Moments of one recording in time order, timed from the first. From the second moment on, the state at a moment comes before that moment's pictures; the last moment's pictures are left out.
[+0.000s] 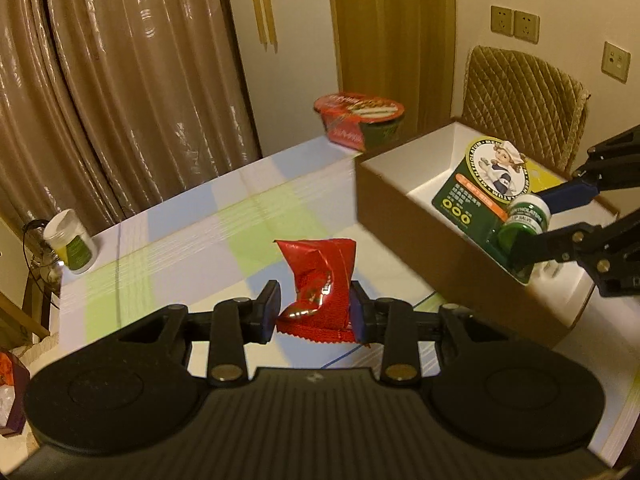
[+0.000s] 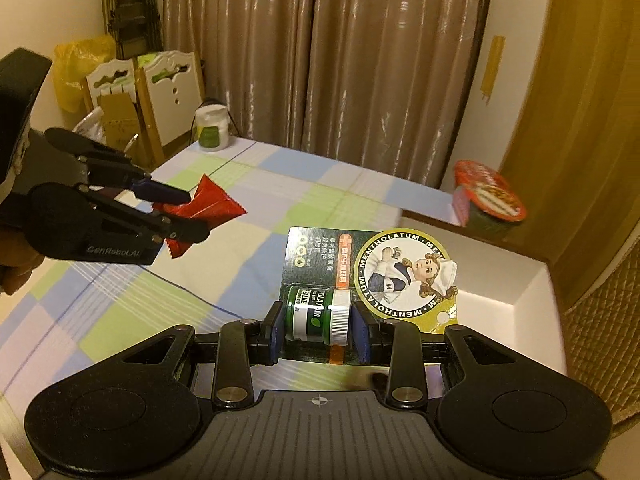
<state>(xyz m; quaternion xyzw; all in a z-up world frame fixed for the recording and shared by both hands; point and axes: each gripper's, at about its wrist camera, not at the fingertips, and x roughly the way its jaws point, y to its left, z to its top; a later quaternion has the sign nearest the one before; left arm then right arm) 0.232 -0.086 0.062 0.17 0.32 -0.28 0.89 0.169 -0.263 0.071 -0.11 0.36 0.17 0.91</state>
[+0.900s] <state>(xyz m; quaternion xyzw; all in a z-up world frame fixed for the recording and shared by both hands) 0.280 -0.302 0.047 0.18 0.34 -0.34 0.86 0.256 -0.422 0.042 -0.13 0.41 0.14 0.89</state>
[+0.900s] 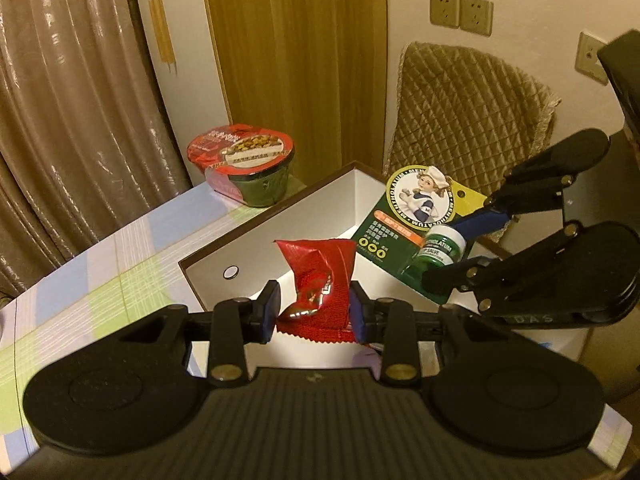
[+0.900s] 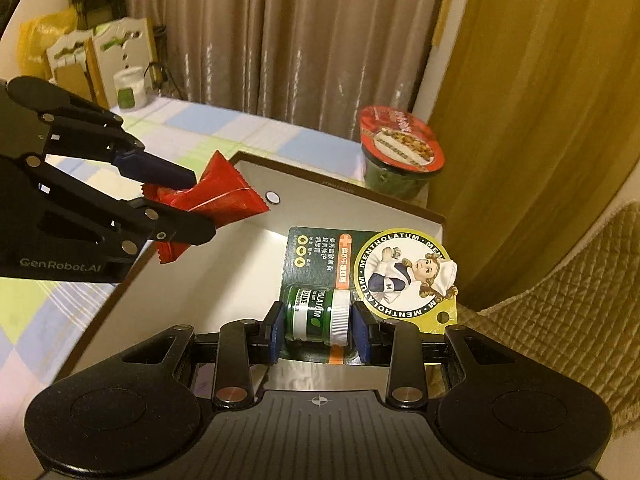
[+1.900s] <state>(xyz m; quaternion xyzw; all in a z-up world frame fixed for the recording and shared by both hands) 0.321 -0.327 -0.024 0.21 0.40 -0.34 0.82 0.331 -0.421 -0.038 -0.18 0.49 0.19 0.83</state>
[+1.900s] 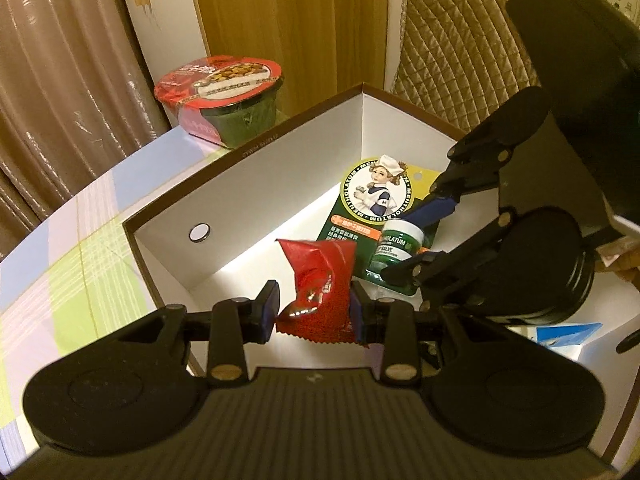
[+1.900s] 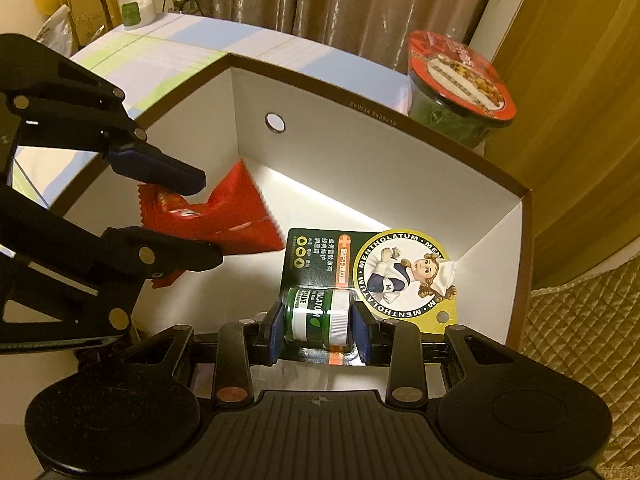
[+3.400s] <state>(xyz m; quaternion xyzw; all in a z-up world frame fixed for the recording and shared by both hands) 0.210 -0.260 0.046 0.12 0.36 -0.23 0.89 0.190 -0.436 0.046 -0.14 0.42 0.13 0.89</state>
